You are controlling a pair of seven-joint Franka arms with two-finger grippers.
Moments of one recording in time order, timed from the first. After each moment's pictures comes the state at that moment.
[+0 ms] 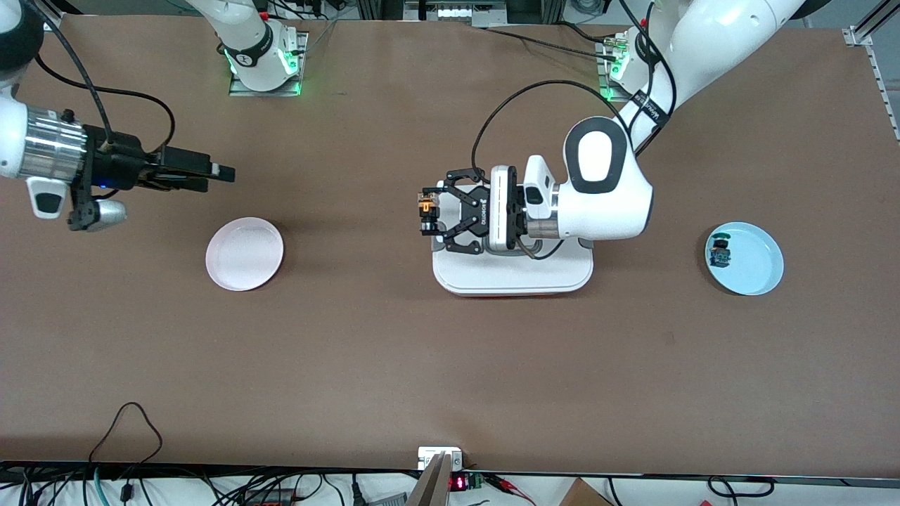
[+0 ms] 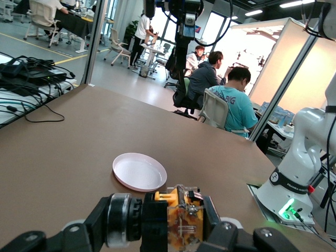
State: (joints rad) left arm 0.08 0.63 -0.79 -1.66 -1.18 2.35 1.66; right arm -0.01 0.13 0.02 -1.69 0.75 1.55 0.00
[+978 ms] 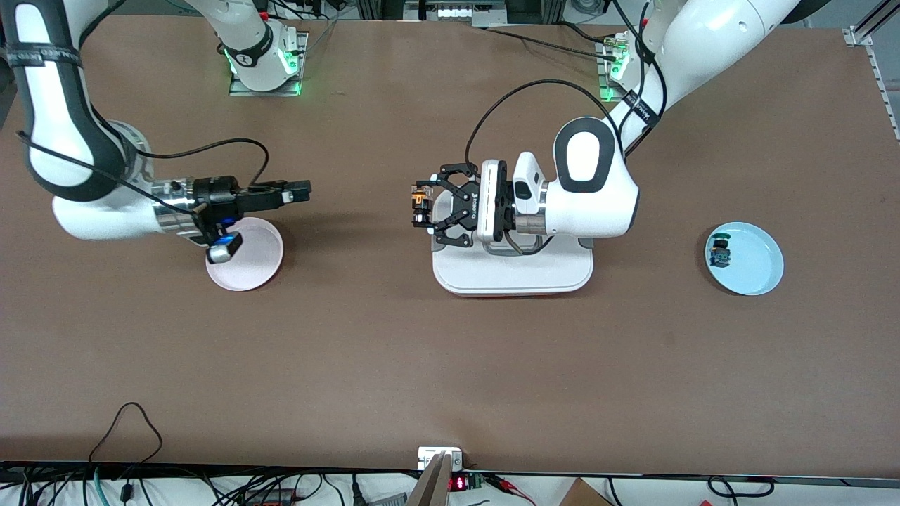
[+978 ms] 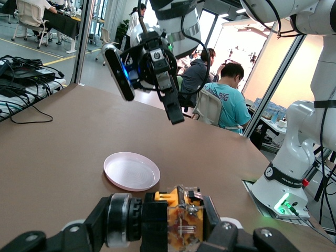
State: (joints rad) left arm 0.07 0.64 -0.79 -1.66 -1.18 2.35 1.68; right arm 0.05 0.31 0.03 -1.93 1.36 1.54 -0.07
